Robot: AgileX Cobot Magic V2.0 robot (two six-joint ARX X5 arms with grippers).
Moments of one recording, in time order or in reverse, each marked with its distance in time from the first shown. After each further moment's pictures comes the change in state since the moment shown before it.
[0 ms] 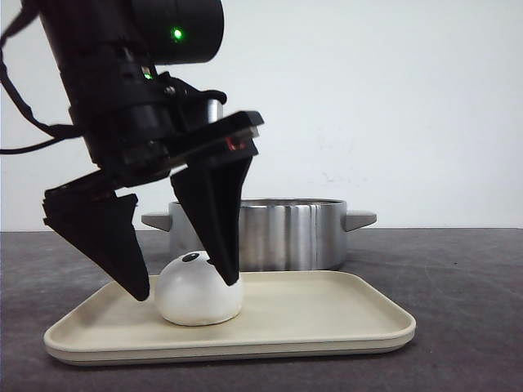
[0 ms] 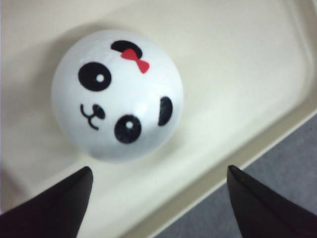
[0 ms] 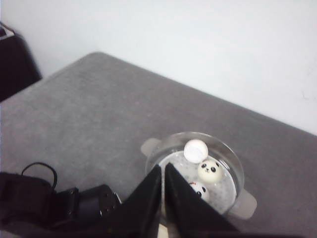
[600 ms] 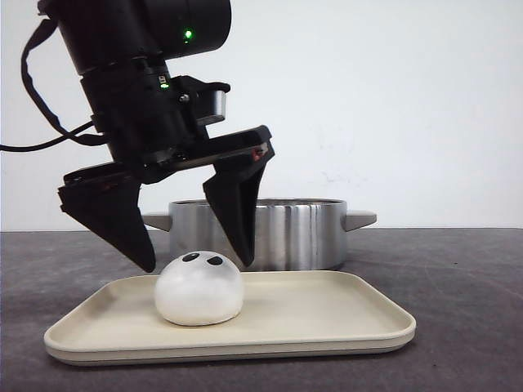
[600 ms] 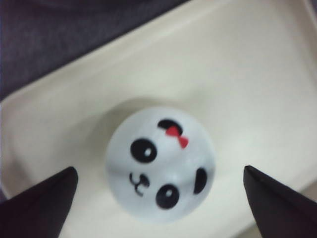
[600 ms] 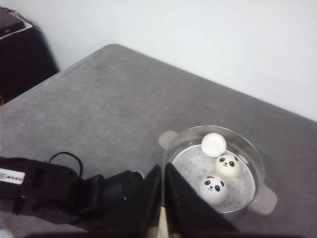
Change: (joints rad) left arm -0.001 0.000 0.000 0.121 -0.174 -0.002; right arm 0.078 0.002 0.000 -0.009 0.021 0.047
